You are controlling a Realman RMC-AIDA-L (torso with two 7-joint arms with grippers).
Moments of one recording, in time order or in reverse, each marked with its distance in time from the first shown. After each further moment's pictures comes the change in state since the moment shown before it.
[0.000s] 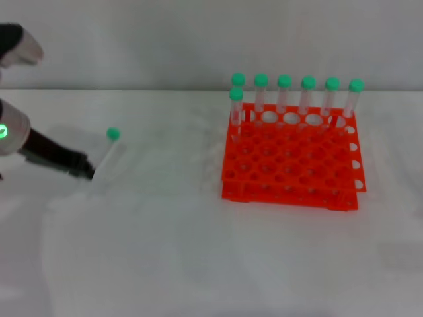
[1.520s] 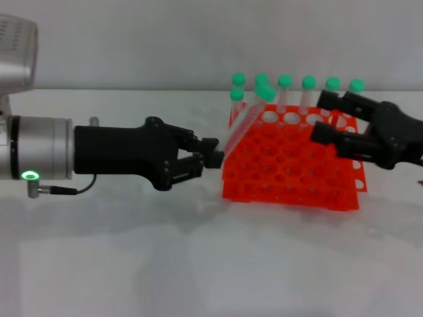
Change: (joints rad) left arm 0.246 -0.103 0.041 0.104 -0.918 0.250 0.949; right arm 0.162 -0.099 -0.543 -0.328 -0.487 -0.322 1.021
